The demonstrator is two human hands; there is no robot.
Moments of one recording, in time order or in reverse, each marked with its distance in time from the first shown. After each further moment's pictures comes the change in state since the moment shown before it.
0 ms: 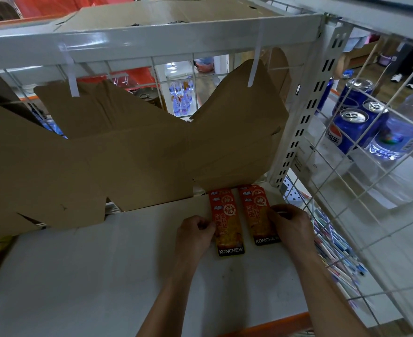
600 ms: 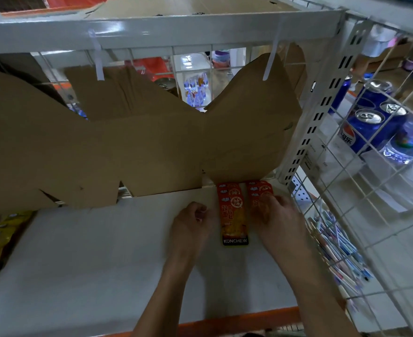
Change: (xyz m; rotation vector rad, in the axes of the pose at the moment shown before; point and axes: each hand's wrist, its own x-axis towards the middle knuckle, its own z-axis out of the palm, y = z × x) left_hand -0.040 0.011 -0.025 0.162 0.155 0.133; right_hand -0.046 -0.034 0.015 -0.670 0.014 -0.489
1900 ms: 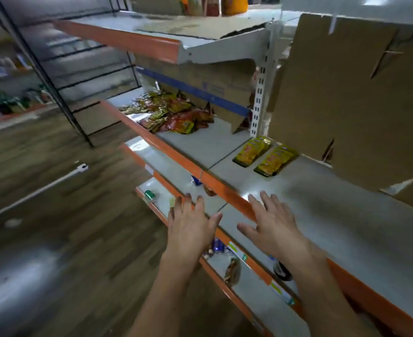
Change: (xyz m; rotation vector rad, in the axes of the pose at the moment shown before) left_hand -0.289 -0.281 -0.324 0.537 0.476 -0.582; right_hand -0.279 -0.376 0.135 -0.206 -0.638 -1.035
